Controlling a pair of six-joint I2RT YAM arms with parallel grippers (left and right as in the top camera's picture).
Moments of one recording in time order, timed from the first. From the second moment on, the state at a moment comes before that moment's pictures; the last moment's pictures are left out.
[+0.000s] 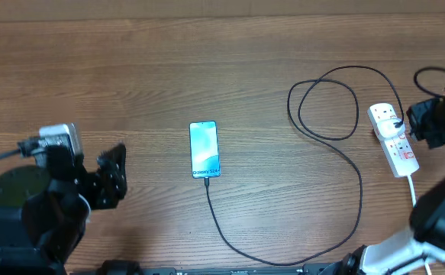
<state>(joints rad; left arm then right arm) -0.06 0.78 1.39 -1.19 0.03 -0.26 -0.48 1.85 1.57 -1.21 0.02 0.79</state>
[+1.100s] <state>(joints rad) -0.06 0.78 1.32 -1.26 0.03 -0.27 -0.49 2.20 1.77 -1.25 0.04 0.69</state>
